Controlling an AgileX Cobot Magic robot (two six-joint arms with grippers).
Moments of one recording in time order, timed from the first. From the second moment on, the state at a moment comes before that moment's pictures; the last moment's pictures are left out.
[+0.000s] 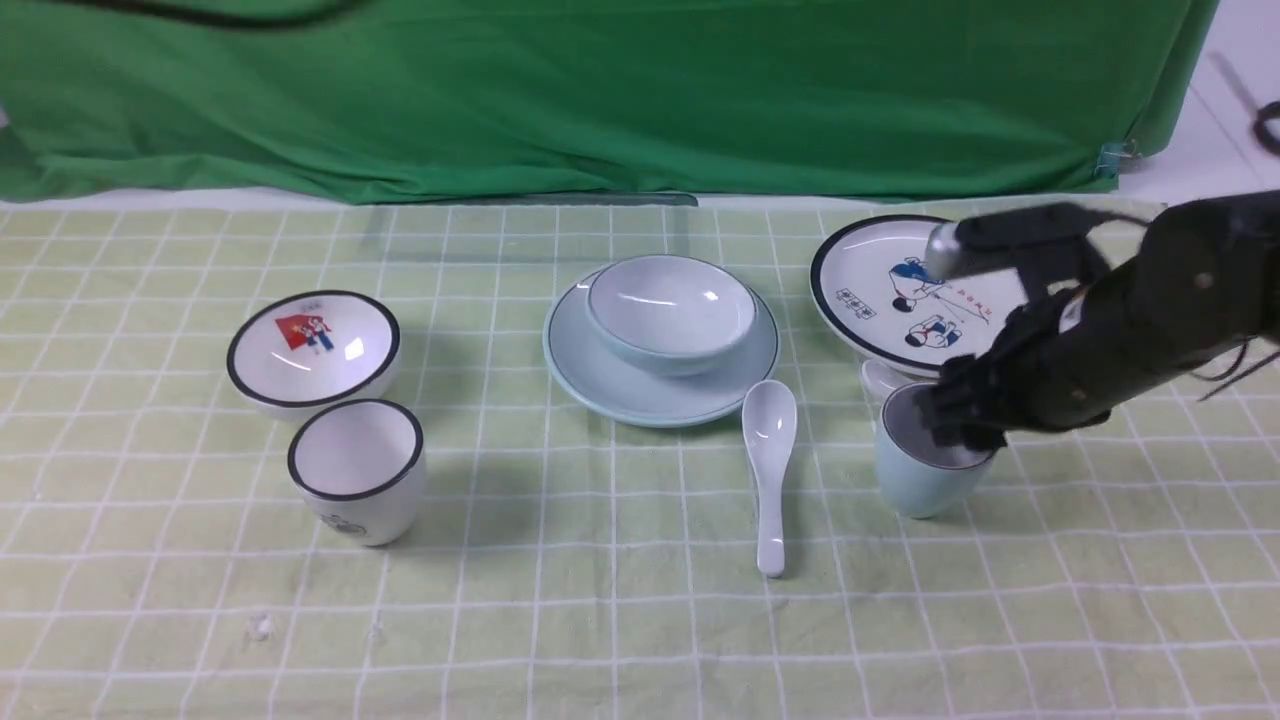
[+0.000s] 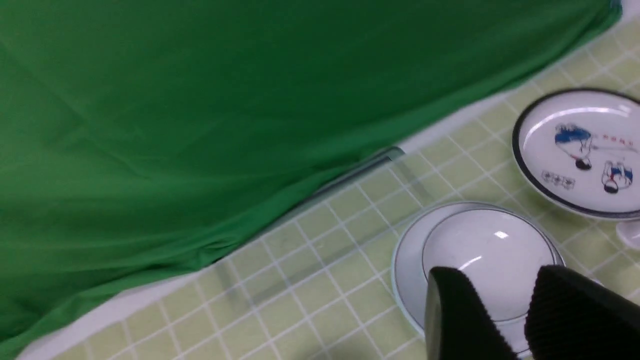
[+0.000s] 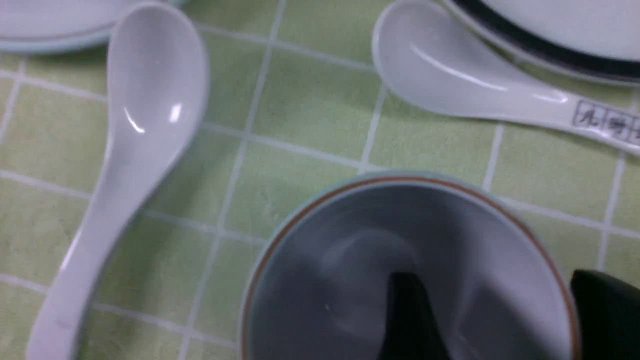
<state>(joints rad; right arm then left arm) 0.29 1.77 -1.13 0.14 0.48 -0.10 -0.27 1.38 -1.71 -0.06 0.89 0.26</state>
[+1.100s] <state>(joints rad) 0.48 2.37 -2.23 0.16 0.91 -0.17 -0.15 0.58 -0.50 -0.05 0.45 0.11</state>
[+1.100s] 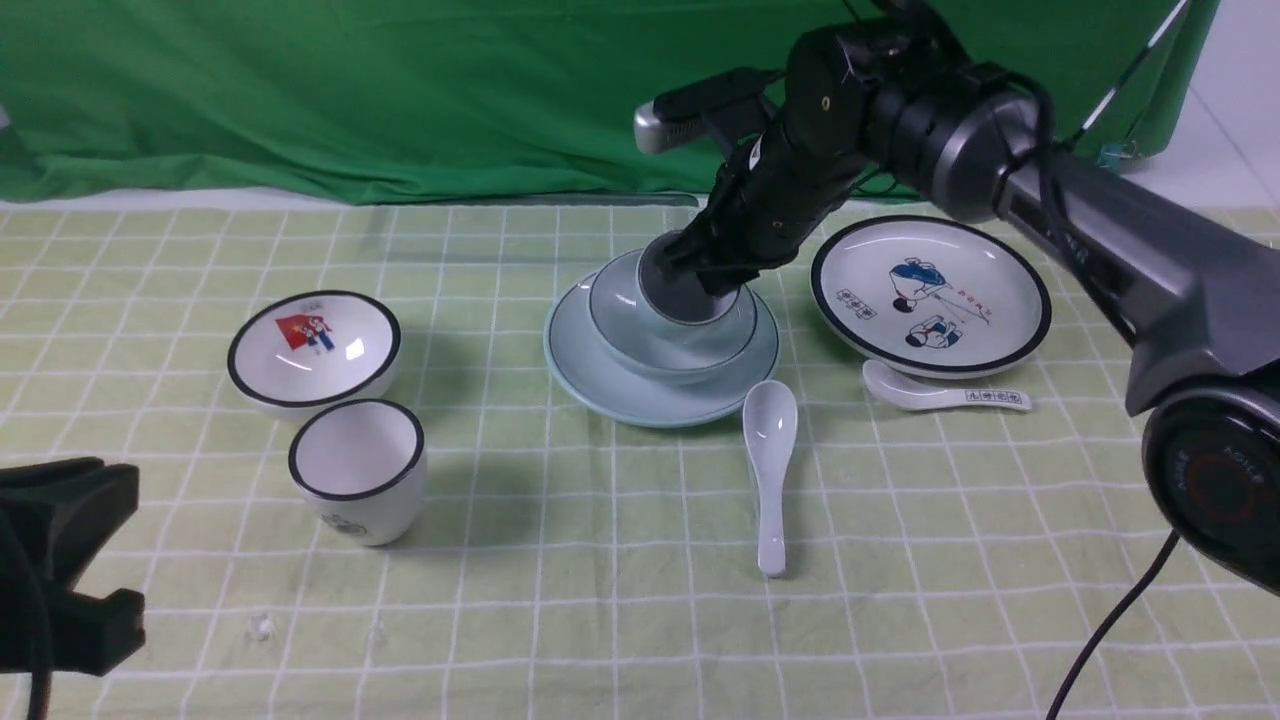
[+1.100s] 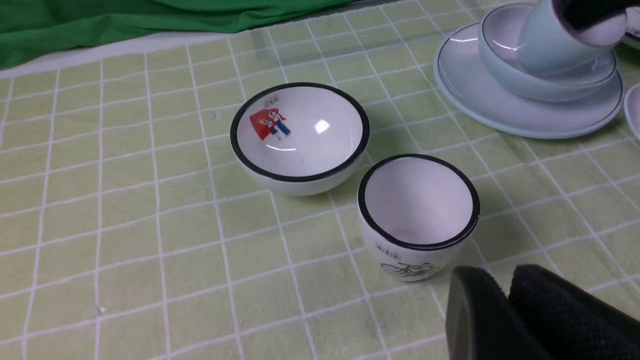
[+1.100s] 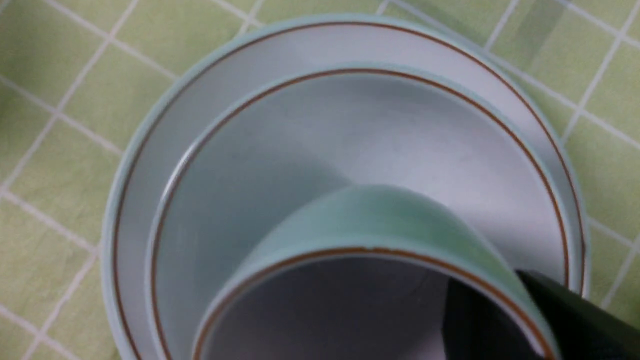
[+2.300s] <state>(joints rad) 0.55 1.97 -1.31 0.17 0.67 -1.64 -0.15 0.57 -0.50 -0.14 0.41 0.10</state>
